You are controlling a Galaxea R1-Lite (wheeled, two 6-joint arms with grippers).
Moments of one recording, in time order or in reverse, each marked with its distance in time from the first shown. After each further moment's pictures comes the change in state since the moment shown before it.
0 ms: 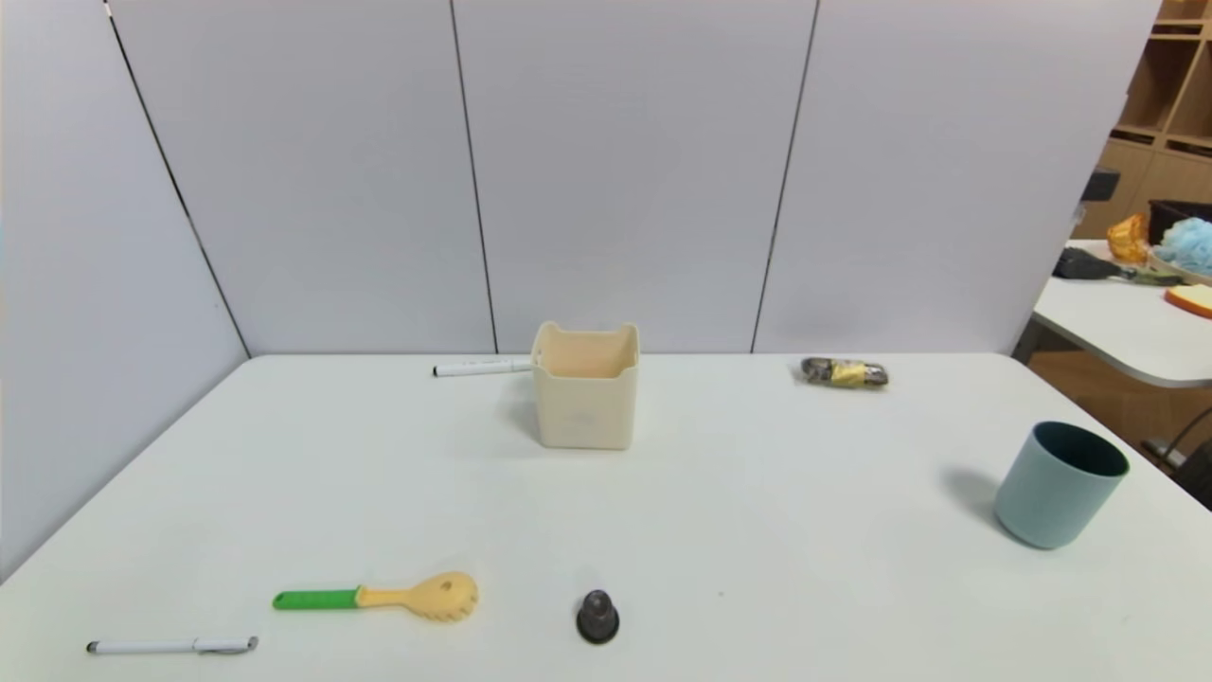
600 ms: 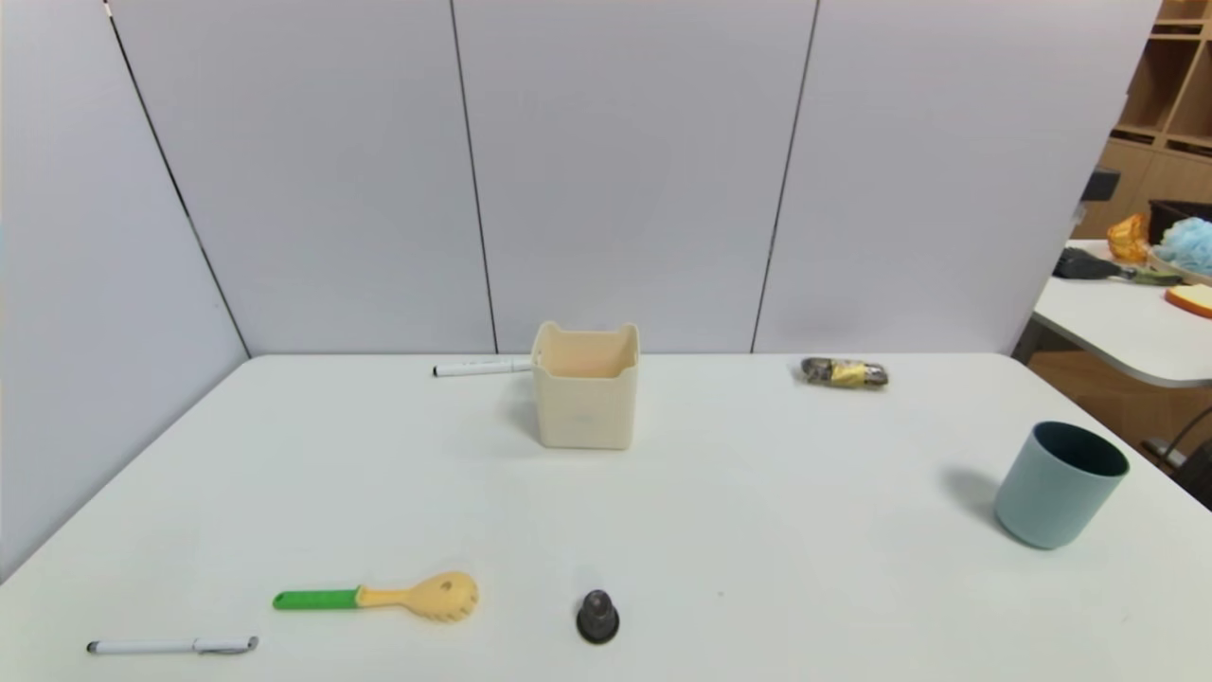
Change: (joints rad) left arm 0.000 -0.001 0.000 -0.001 0.023 -0.068; right arm 0.000 0.000 0.000 0.000 0.000 0.000
